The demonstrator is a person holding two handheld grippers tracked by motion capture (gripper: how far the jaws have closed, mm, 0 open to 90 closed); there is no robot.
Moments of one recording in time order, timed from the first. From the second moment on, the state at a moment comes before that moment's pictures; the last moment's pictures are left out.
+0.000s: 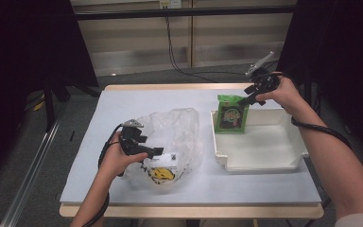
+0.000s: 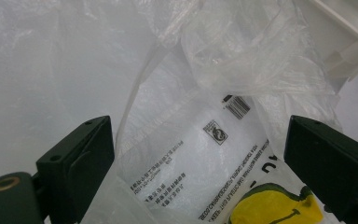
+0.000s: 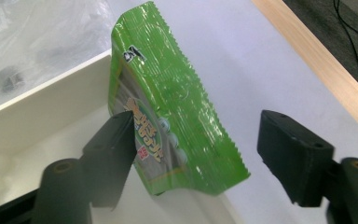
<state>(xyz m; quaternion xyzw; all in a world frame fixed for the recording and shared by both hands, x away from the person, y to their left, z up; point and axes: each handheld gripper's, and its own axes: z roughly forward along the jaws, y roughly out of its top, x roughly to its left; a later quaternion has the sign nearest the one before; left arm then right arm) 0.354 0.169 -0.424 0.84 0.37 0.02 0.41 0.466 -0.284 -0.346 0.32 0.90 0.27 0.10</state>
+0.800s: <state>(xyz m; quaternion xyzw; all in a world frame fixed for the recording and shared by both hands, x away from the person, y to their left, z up) 0.349 0.167 -0.420 0.84 0.36 0.02 0.41 0.406 -0.295 -0.341 0.35 0.88 0.32 0.09</state>
